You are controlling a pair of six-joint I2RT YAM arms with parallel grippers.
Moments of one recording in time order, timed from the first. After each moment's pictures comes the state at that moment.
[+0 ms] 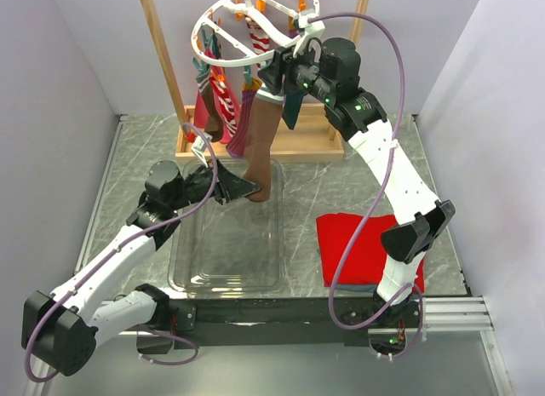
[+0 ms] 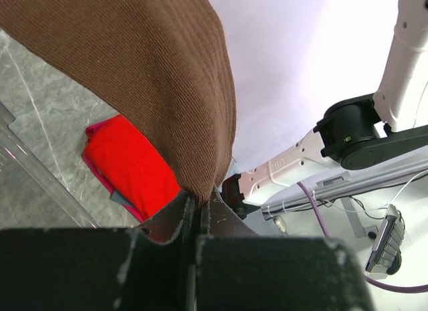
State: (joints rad) left arm -0.47 1.01 0.76 0.26 0.67 -0.91; right arm 0.54 1.81 2.17 -0.38 -0.20 0.12
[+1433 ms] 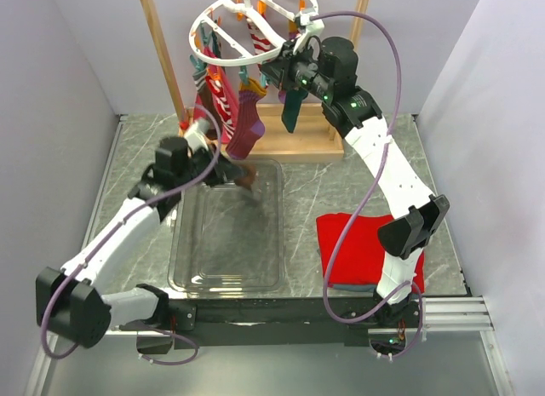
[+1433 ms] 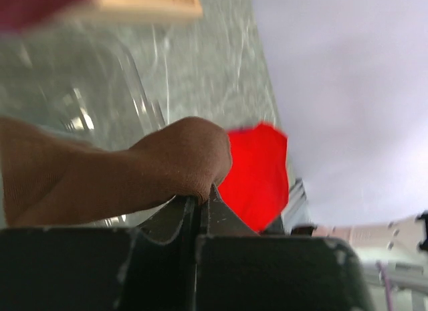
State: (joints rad) left arm -0.39 1.18 0.96 -0.15 0.45 -0.76; right arm 0.51 1.85 2.17 -0.31 -0.26 0.19
